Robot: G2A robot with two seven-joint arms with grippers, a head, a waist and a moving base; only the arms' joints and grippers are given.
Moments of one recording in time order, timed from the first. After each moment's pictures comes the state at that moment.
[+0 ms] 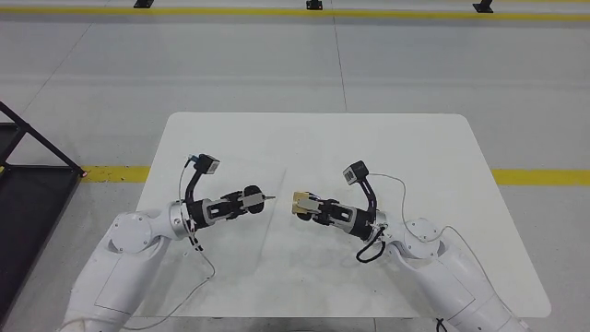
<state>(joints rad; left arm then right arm) 1.45 -1.02 -1.38 -1.61 -0.41 -0.51 -1.10 -1.28 -1.09 0.93 -1.55 0.47 -0.44 0.74</state>
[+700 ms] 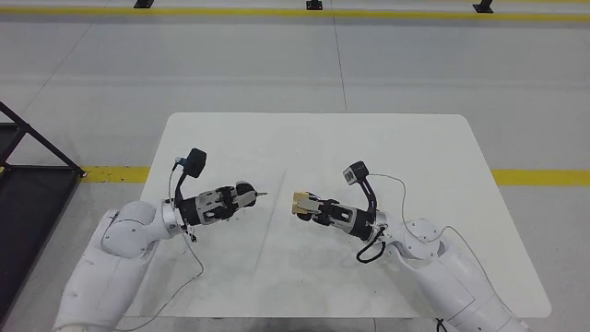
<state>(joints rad) 1.44 -1.03 -1.45 -1.61 0.17 -0.92 -0.79 -1.28 -1.09 0.93 -1.55 0.47 -0.44 0.74</state>
